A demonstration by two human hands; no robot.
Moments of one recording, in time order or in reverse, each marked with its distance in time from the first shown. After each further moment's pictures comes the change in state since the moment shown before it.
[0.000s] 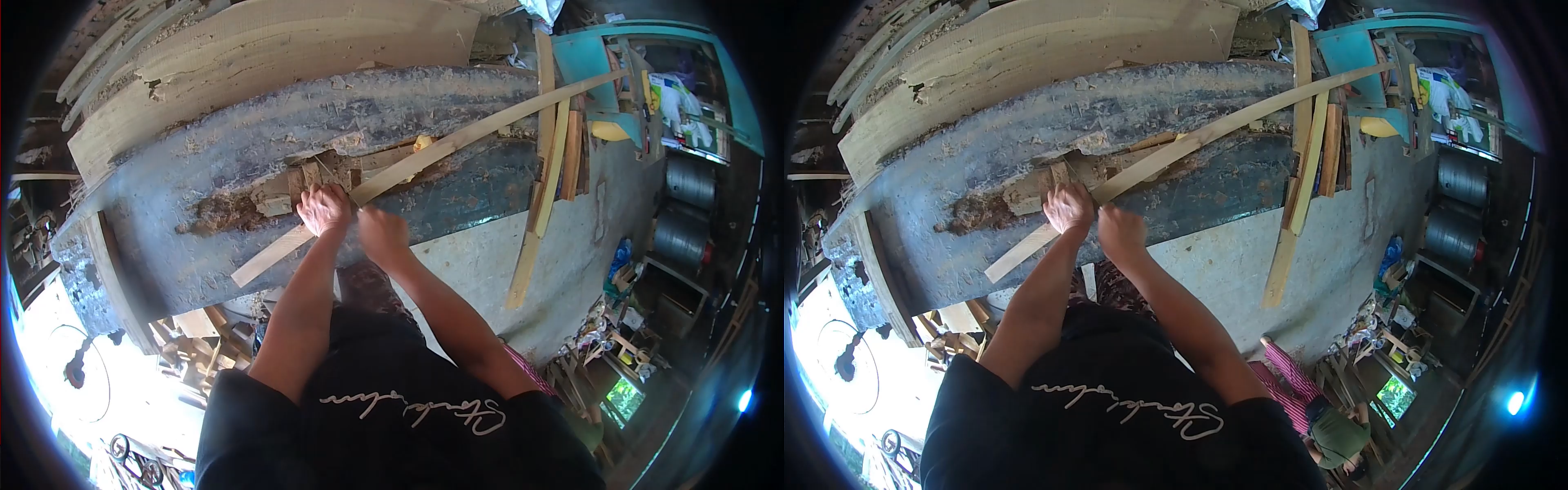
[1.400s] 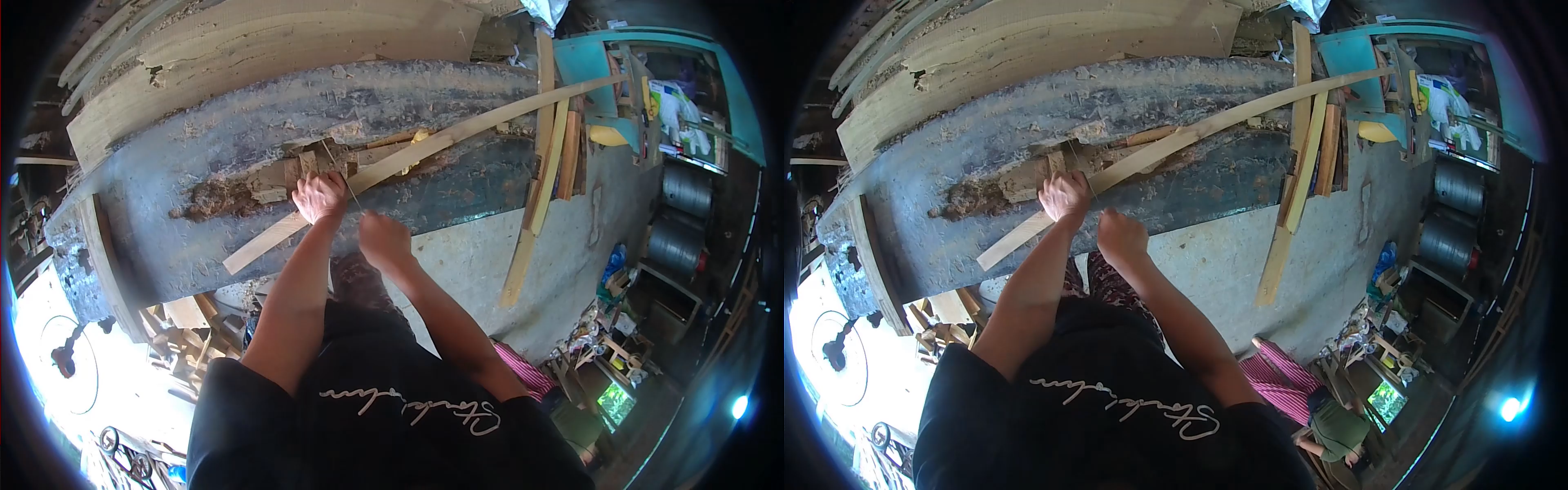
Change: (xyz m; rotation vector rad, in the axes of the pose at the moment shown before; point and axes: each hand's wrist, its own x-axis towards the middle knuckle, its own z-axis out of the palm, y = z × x) left_hand -0.004 0.005 -0.006 -0.008 0.018 -0.014; right_hand -0.034 -0.001 -0.008 -0.020 -0.082 0.081
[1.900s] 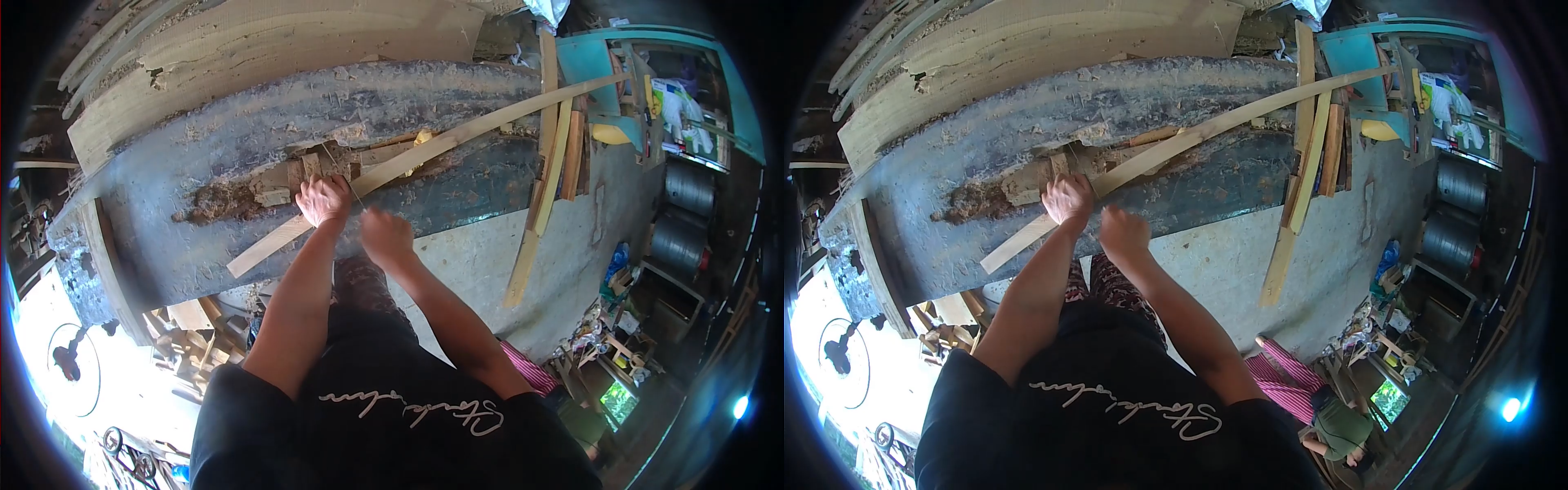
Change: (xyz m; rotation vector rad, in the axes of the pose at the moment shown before) left_hand 0.004 -0.001 0.001 -0.001 0.013 -0.012; right_hand 0.022 -0.004 0.002 0.009 -0.007 0.012
